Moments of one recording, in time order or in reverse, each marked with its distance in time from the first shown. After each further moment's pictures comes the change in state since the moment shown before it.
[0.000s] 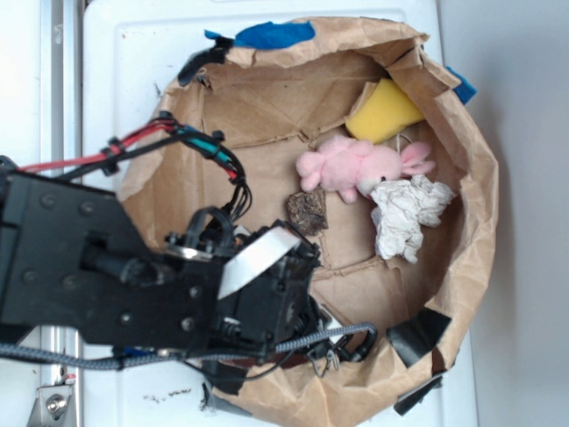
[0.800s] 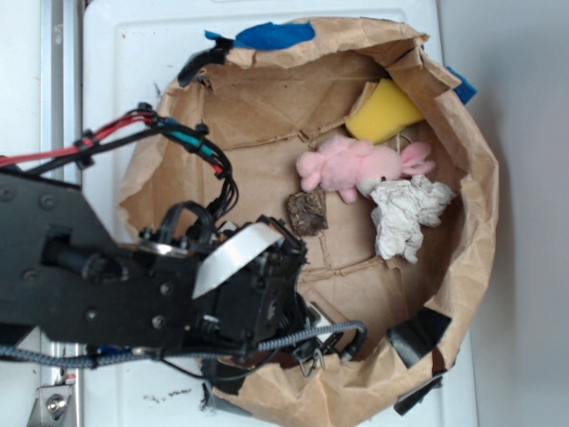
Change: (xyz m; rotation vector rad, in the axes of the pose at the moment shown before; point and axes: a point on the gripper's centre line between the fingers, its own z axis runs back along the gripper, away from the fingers) arm -0.001 0.005 0.007 0.000 -0.010 -0.012
